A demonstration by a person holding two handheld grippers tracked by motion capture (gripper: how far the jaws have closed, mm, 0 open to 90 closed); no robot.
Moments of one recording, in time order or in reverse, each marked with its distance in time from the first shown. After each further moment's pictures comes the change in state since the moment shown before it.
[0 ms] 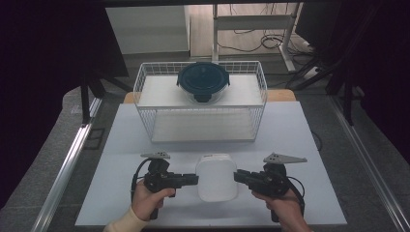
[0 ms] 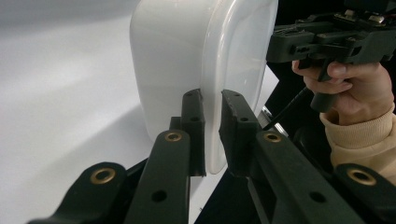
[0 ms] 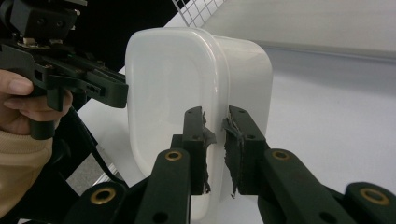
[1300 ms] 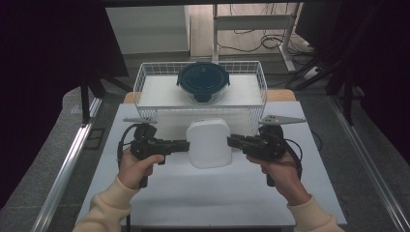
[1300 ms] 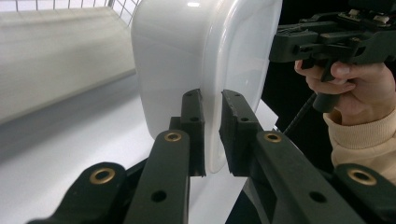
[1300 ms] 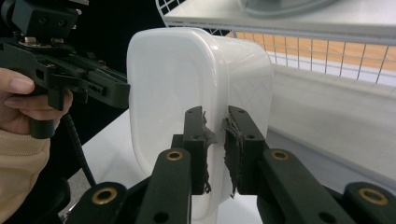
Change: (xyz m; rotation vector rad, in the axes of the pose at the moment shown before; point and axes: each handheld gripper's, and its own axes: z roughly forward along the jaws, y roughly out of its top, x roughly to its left) left arm -0.016 0.080 -0.049 -0.080 0.040 0.090; right arm 0.020 0.097 -0.004 -0.065 0.008 -0.109
